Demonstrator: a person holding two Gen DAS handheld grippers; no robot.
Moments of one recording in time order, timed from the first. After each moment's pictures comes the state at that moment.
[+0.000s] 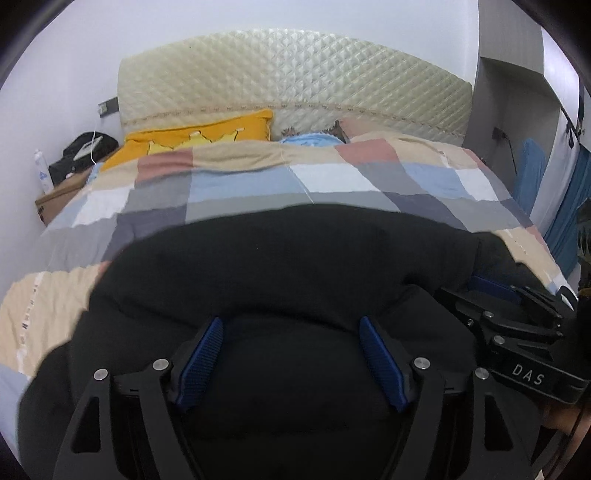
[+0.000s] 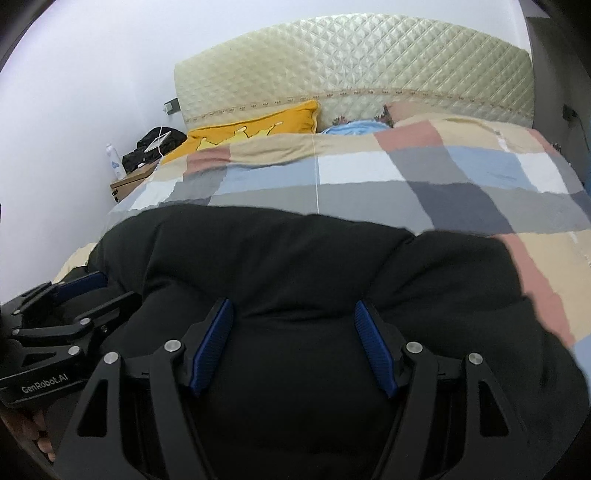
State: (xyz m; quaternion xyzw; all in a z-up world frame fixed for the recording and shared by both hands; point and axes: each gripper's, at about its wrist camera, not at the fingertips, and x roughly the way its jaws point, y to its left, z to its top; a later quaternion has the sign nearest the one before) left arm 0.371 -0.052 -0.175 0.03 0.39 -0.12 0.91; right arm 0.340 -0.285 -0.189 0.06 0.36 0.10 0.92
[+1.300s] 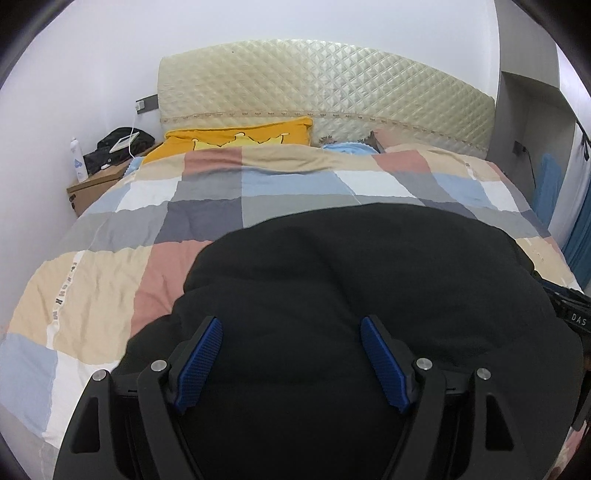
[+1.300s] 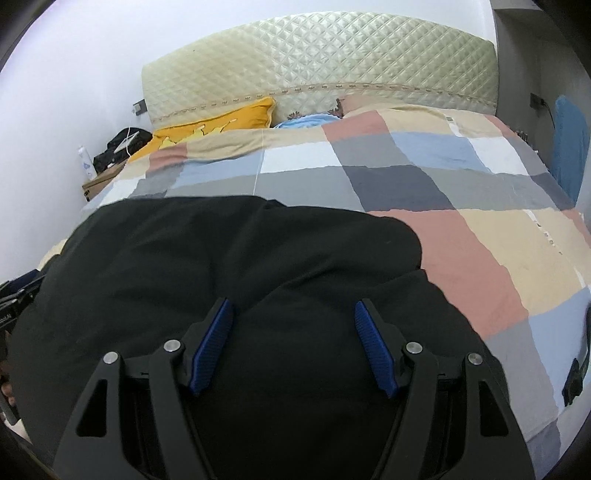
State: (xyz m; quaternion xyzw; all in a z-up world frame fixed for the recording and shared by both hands) left arm 0.336 0.019 -0.177 0.01 0.36 -0.07 0.93; right arm 0.302 -0.359 -0.196 0.06 0.37 0.04 0.93
